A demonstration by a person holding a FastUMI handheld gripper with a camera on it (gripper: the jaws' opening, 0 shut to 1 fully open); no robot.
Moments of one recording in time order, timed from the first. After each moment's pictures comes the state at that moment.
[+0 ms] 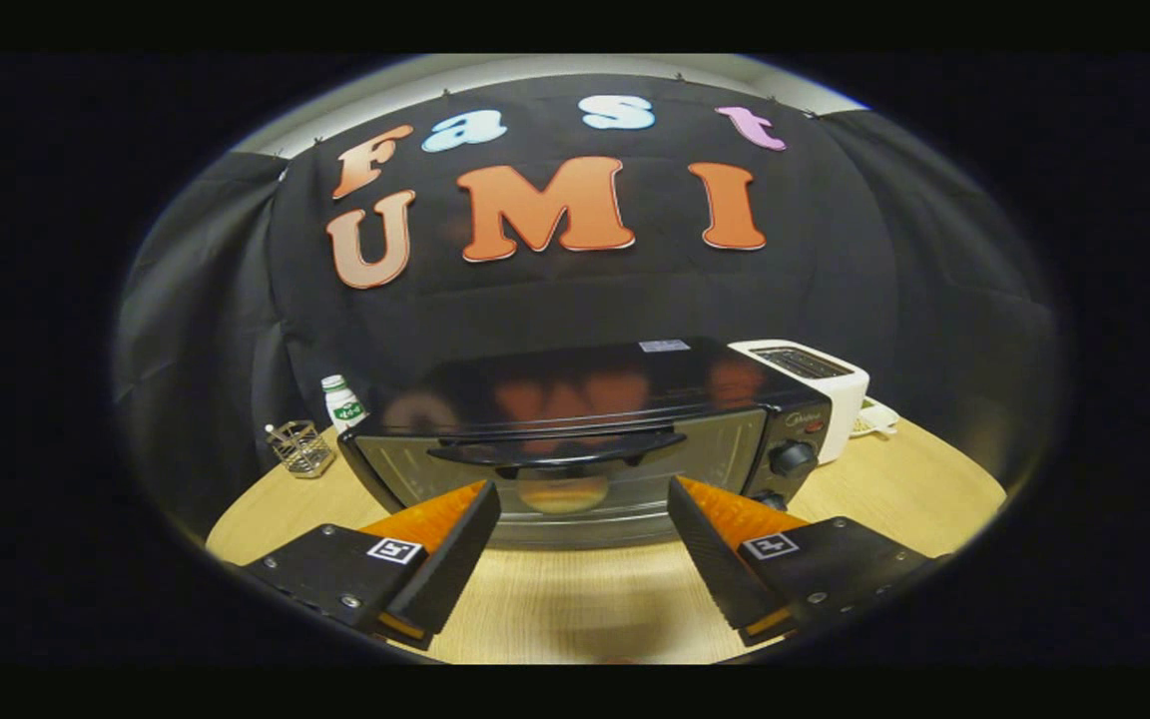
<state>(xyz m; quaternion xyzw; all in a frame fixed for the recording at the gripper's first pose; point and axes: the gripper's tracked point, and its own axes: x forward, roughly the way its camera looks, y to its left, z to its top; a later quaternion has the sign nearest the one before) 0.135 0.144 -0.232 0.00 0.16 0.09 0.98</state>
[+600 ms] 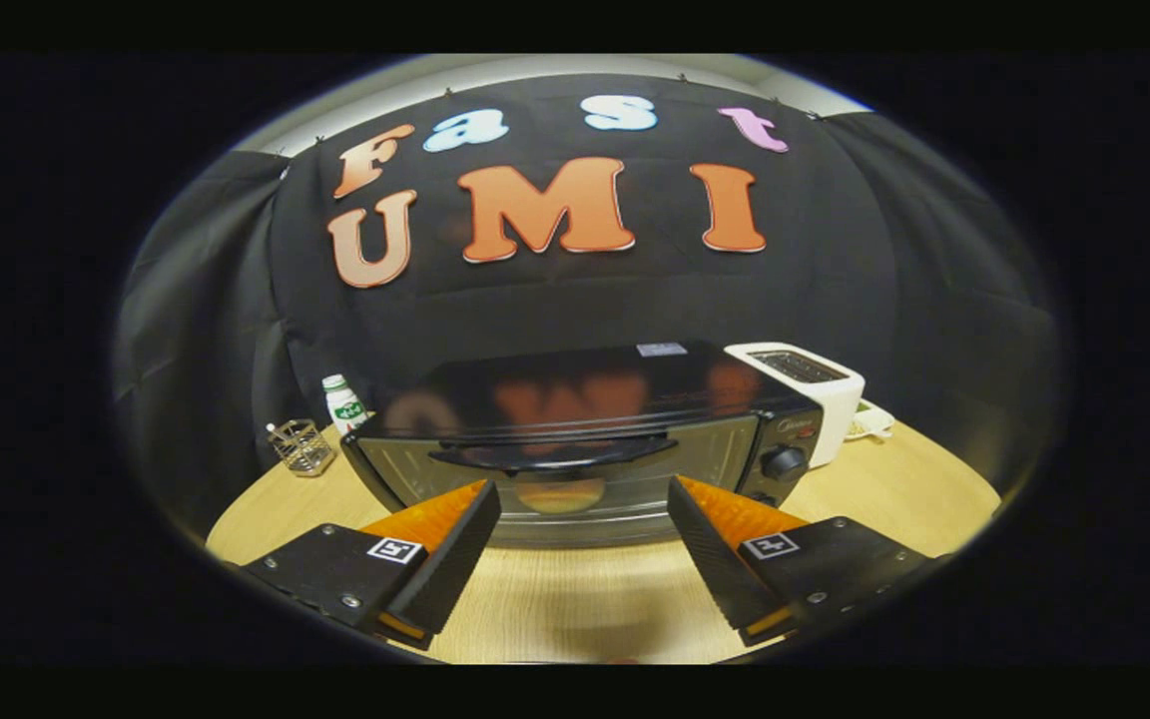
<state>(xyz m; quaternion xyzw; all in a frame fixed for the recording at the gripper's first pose) 0.122 0.133 -0.199 0.00 0.14 0.08 0.99</state>
